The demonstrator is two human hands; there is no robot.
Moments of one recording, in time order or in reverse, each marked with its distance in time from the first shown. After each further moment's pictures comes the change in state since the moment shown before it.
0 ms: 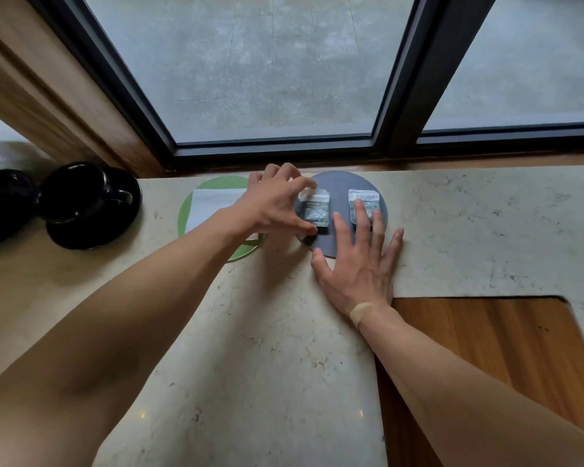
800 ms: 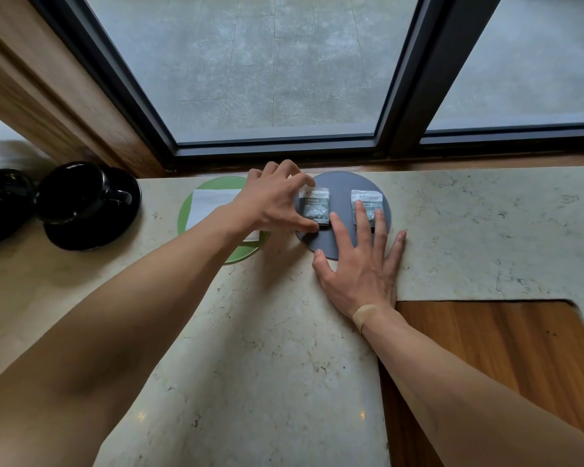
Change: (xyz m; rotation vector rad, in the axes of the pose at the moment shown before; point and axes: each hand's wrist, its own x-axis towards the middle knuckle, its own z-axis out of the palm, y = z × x) left_hand 0.003 -0.004 -0.003 0.049 0.002 0.006; right_hand 0.001 -0.001 -0.002 0.013 -0.028 0.000
